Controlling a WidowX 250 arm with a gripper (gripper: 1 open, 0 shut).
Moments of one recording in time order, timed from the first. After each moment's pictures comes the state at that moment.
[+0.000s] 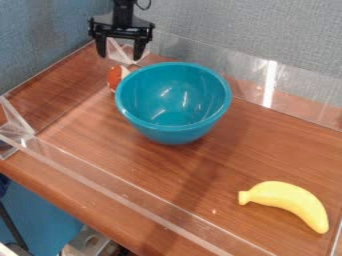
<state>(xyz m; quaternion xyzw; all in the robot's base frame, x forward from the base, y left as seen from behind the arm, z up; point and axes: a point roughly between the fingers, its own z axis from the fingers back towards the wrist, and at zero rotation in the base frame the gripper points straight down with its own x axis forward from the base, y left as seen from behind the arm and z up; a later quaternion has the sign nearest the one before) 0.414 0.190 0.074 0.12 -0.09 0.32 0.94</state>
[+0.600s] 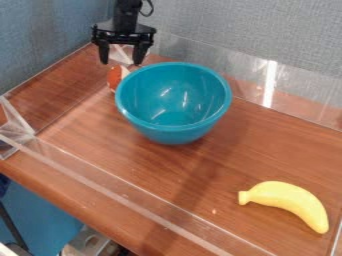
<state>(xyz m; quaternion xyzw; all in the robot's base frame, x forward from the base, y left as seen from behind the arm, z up) 0.411 0.188 0.063 0.13 -0.07 0.39 0.91</state>
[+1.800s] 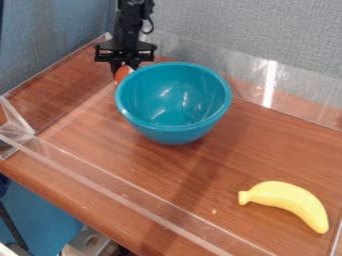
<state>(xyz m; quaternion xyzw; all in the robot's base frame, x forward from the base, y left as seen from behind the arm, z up) 0.405 0.181 0.039 0.12 -0.06 0.41 0.90</state>
